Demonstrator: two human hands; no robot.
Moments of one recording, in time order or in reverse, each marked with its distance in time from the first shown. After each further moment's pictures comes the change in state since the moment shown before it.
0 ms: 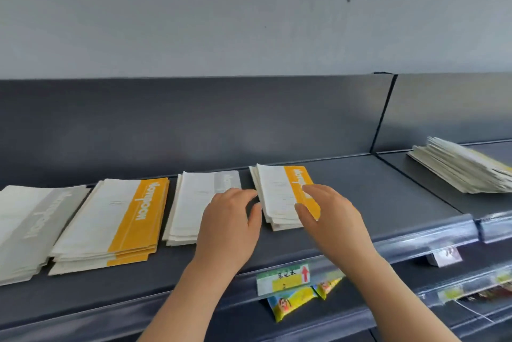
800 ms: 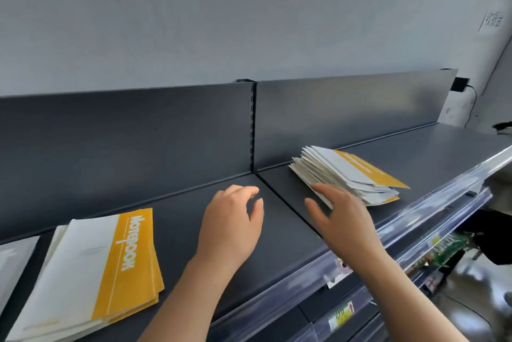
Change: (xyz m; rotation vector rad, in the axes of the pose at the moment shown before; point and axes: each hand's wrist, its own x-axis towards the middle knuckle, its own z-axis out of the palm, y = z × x) left_hand 0.117 0.217 0.226 -0.191 -0.093 0.183; right_hand 0.056 0.293 -0.118 -0.022 0.203 0.280
